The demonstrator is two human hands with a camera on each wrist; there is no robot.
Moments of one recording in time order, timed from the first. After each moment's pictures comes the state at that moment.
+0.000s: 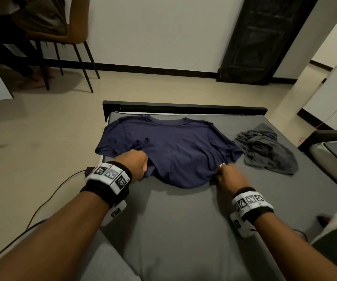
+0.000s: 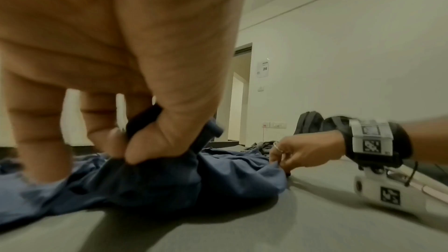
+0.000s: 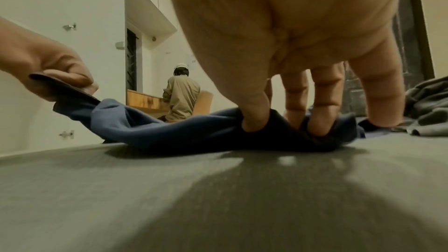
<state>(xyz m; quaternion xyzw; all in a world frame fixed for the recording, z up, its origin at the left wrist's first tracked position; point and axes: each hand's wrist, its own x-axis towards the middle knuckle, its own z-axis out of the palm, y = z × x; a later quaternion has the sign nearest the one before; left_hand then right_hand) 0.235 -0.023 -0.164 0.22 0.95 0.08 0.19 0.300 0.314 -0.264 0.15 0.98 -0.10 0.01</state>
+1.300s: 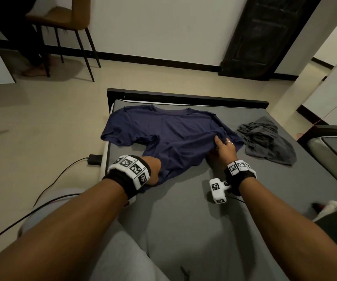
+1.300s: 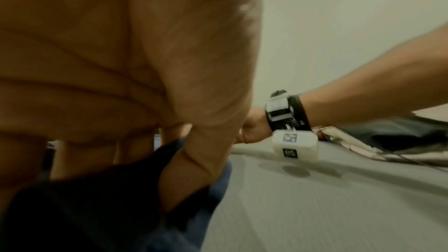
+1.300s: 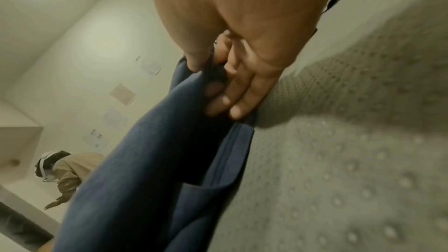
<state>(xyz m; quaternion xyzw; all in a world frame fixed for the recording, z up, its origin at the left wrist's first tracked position) 0.267 -0.008 -0.195 0.30 0.92 -0.03 0.25 0.251 0.286 -0.263 0.25 0.59 -0.76 -0.14</state>
